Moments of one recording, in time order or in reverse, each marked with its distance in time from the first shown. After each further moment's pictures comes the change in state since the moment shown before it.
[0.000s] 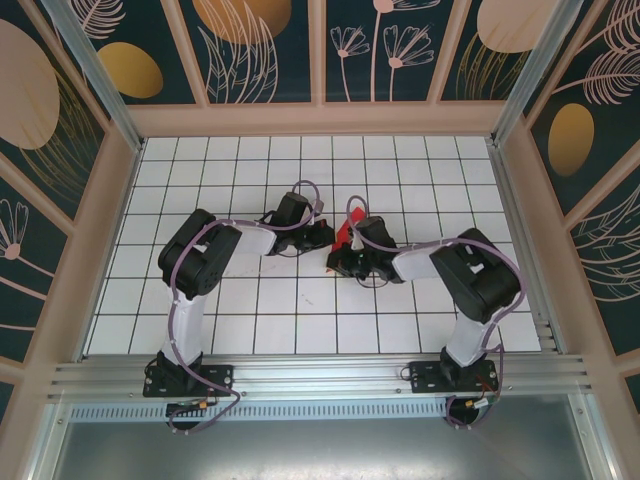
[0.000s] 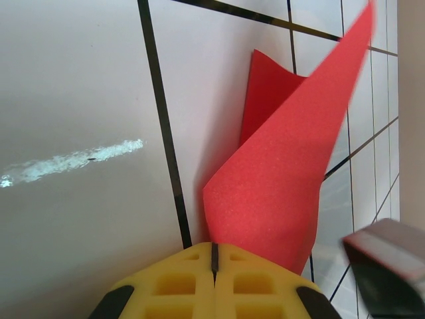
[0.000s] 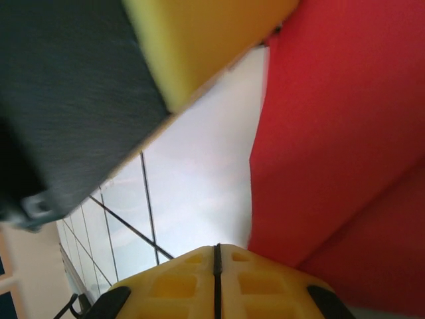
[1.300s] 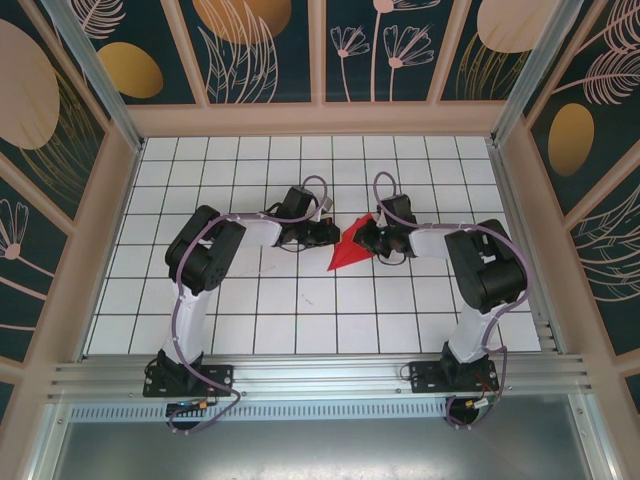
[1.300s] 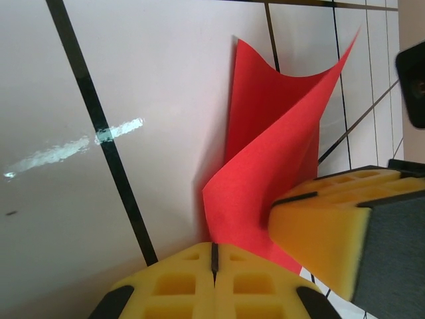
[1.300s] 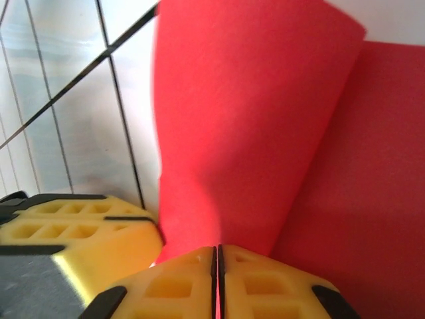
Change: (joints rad) left arm 0.000 0.060 0.132 -0.143 0.090 0.132; right arm -0.220 0.047 0.144 -0.206 0.067 -0.128
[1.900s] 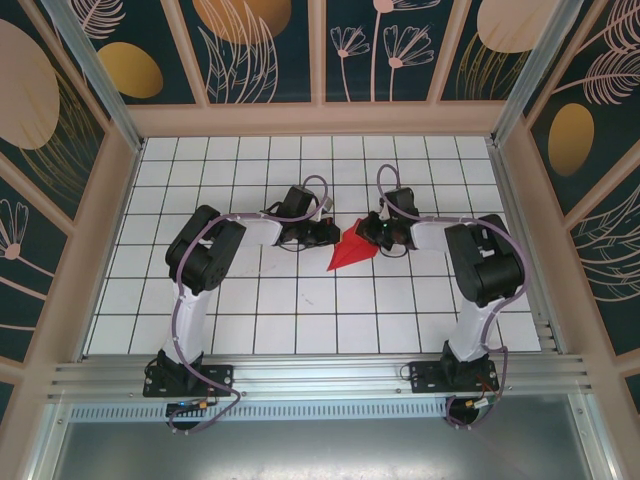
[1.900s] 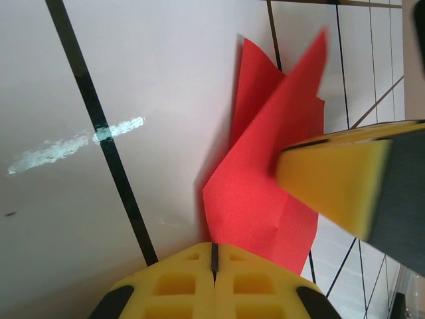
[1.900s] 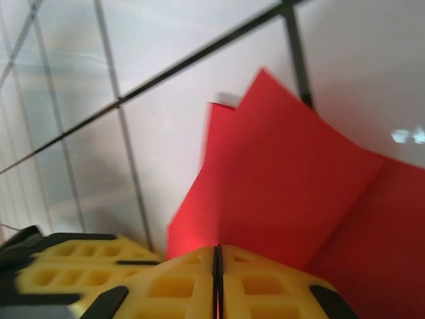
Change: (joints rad) left arm 0.000 0.003 0.011 -0.022 0.000 0.004; right arm -0.042 0.067 0.065 -0.007 -0.014 -0.018
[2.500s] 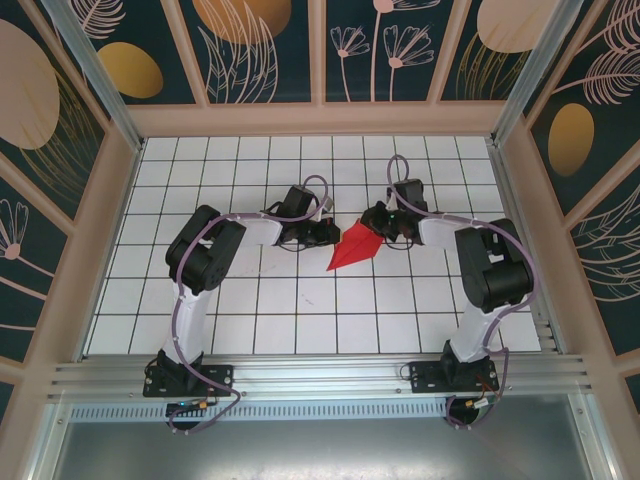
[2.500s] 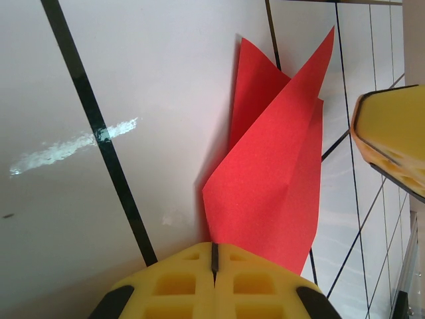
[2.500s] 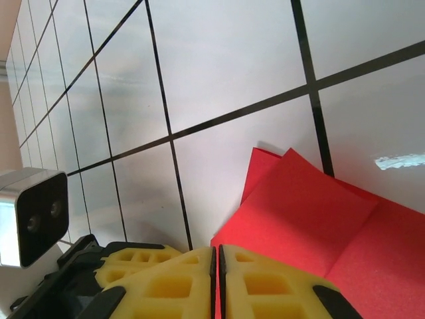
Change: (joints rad) left arm 0.000 0.001 0.002 -0.004 0.000 0.011; right arm -0.045 -0.063 0.024 -0.013 -0.026 -0.001
